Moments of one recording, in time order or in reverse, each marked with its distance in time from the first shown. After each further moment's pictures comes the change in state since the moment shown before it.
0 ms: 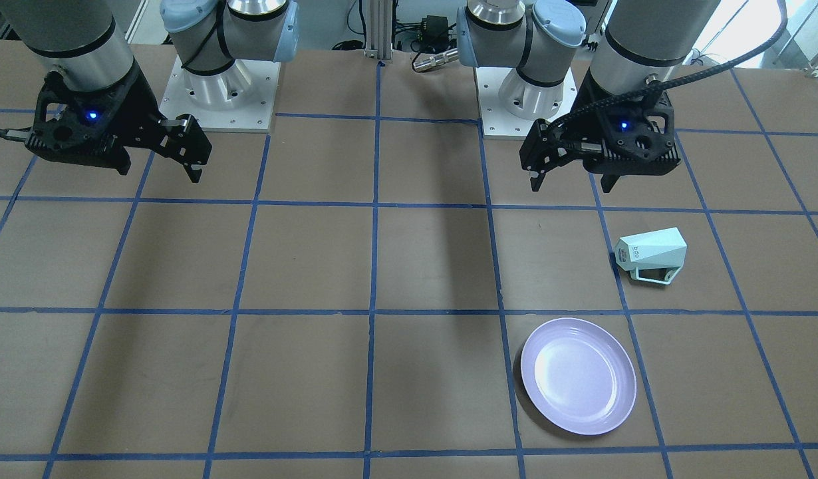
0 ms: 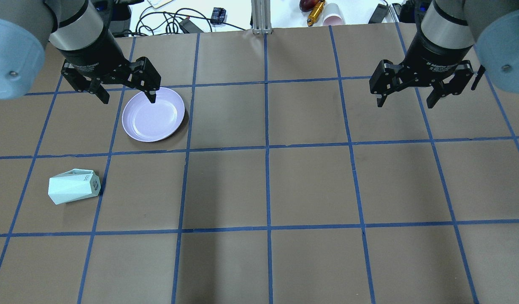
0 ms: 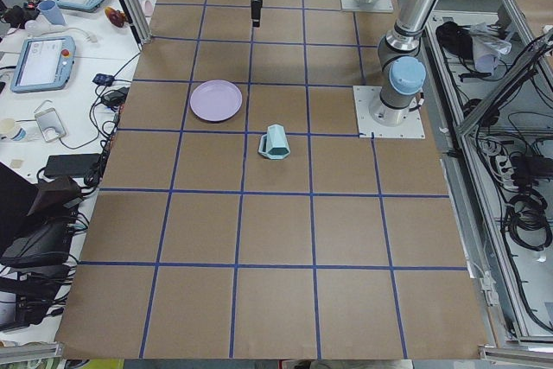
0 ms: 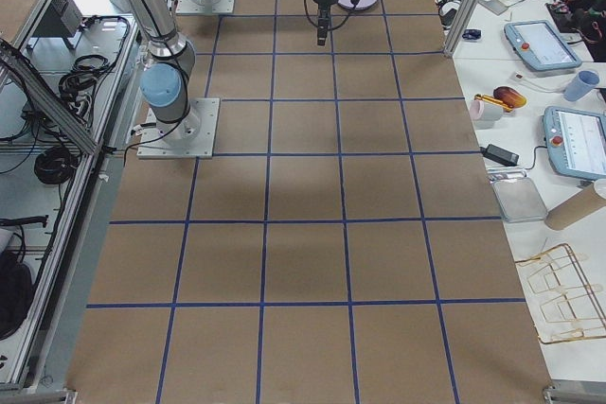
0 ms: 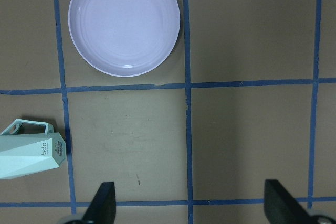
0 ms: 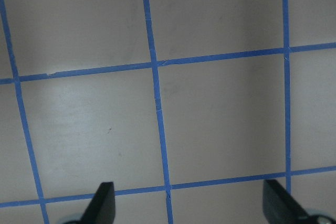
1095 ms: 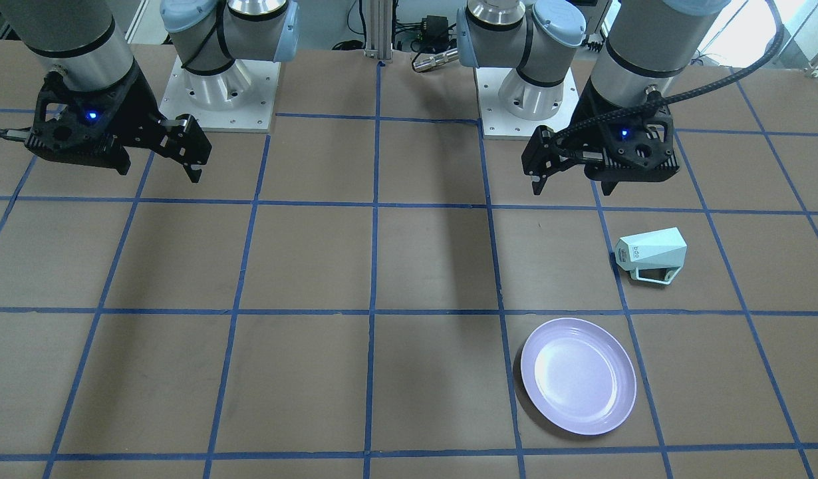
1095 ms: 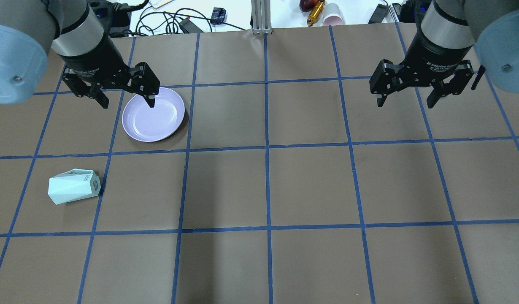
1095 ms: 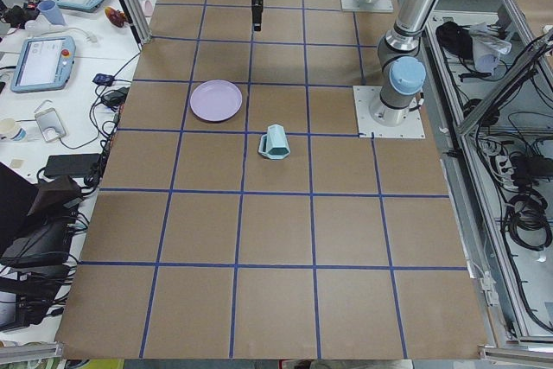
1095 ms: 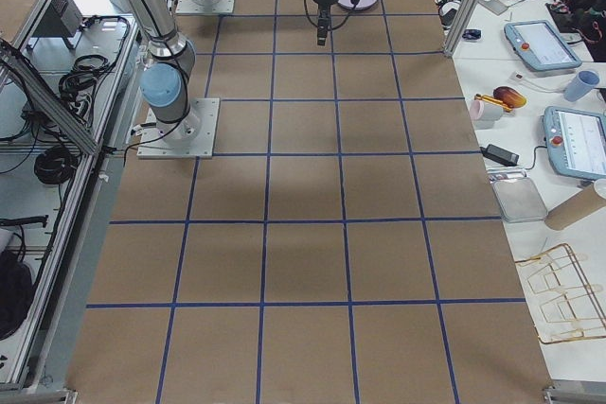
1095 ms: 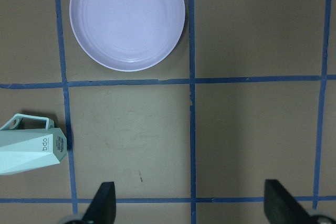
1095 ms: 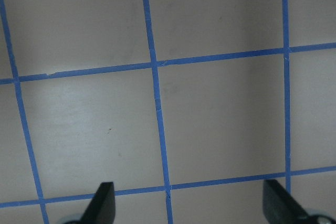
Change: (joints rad) left arm 0.010 0.000 -0.023 0.009 0.003 -0.001; right arm 0.000 0.000 0.000 0.000 -0.001 0.000
